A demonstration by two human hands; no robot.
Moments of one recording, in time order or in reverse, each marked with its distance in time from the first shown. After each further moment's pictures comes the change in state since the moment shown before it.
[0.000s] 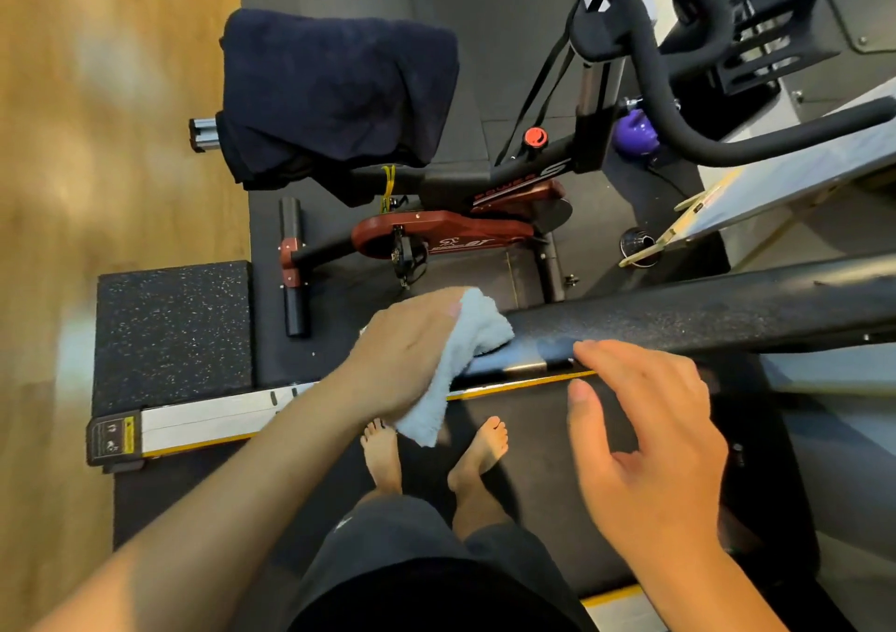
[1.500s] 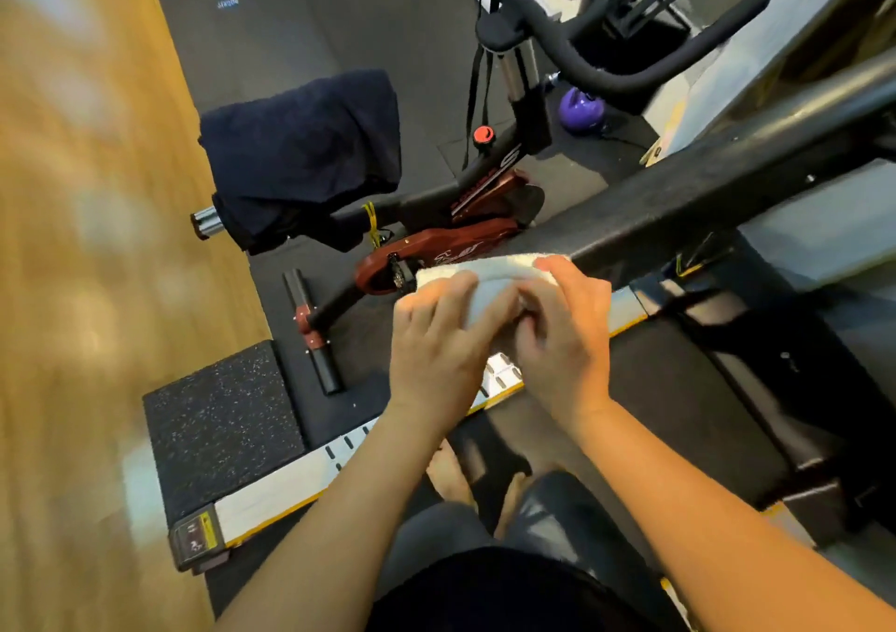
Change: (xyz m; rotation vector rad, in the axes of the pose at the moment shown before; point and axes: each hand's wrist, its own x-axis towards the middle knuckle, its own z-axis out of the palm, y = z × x) left_hand -0.044 0.009 0.042 0.539 0.795 0.588; right_hand -0.037 0.000 0.086 -0.011 0.303 0.060
